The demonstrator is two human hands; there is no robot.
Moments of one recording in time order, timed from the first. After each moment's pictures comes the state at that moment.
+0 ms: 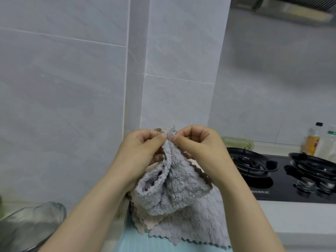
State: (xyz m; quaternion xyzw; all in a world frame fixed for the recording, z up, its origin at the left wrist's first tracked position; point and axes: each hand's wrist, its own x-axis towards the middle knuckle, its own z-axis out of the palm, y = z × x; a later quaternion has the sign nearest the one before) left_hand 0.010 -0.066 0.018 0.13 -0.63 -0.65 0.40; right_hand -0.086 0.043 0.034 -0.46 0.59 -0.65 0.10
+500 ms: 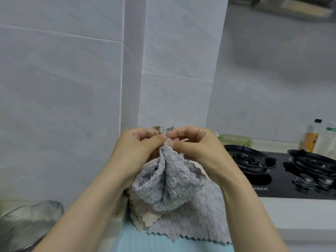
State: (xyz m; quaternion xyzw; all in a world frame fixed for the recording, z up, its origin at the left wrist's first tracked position) left_hand 0.012 -0.066 0.016 0.12 -0.64 -0.64 0.41; right_hand -0.096 0.044 0.031 -0.48 0.59 -0.62 0.17
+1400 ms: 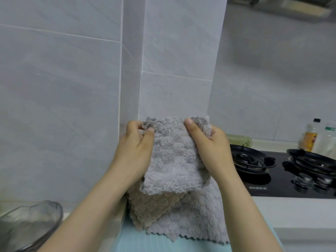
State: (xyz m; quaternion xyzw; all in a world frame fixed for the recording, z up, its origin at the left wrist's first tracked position) left_hand 0.009 -0.071 0.010 0.22 -0.77 -0.36 0.47; right_hand -0.113 0.041 0.020 -0.42 0.64 -0.65 -0.07
